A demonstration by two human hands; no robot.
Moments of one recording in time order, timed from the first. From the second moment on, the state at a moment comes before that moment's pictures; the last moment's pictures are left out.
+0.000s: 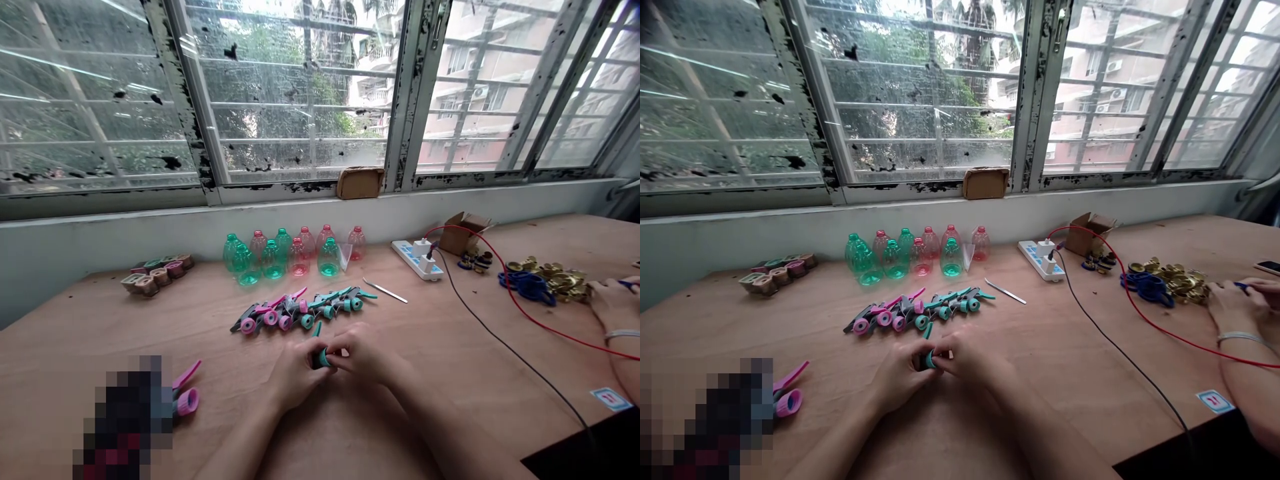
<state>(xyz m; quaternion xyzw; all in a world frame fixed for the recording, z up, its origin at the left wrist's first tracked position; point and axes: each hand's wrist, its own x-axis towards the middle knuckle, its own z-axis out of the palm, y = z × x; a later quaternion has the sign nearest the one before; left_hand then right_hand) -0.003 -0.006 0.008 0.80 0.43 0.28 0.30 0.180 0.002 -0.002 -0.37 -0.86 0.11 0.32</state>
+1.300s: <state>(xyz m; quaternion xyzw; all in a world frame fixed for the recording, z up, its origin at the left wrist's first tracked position) -0.006 -0.007 0.007 0.81 0.42 0.30 0.28 0.175 0.006 -0.008 -0.39 -0.85 0.14 0.32</state>
